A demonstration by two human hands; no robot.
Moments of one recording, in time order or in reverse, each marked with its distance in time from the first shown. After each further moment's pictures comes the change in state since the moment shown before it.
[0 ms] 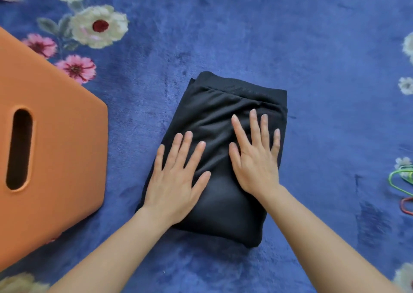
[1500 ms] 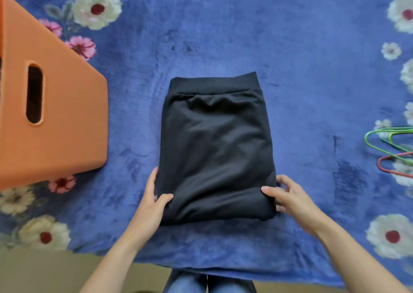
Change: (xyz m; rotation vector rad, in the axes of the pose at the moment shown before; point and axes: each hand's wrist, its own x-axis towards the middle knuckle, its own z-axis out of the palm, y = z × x) left_hand -0.126 0.040 -0.016 -1.217 -0.249 -0.742; right_hand -0.153 0.101 -0.048 1.239 -0.639 0.715
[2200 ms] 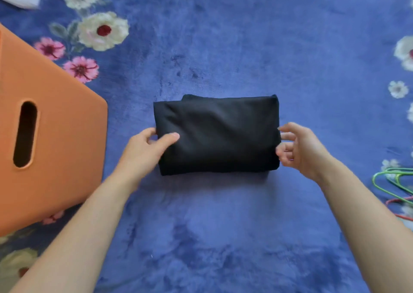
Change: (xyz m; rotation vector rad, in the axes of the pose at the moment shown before) left_hand 0.095 0.138 -0.033 0.057 0.159 0.061; right_hand 0.071 -0.164 -0.010 0.080 0.177 -0.006
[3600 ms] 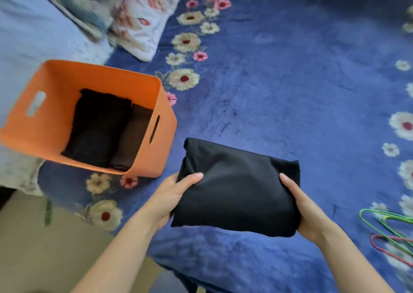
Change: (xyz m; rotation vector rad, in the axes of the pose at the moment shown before) left_hand -0.179 0.017 -0.047 -0.508 -0.150 -0.174; right_hand -0.152 0.027 0.005 -0.053 -0.271 0.108
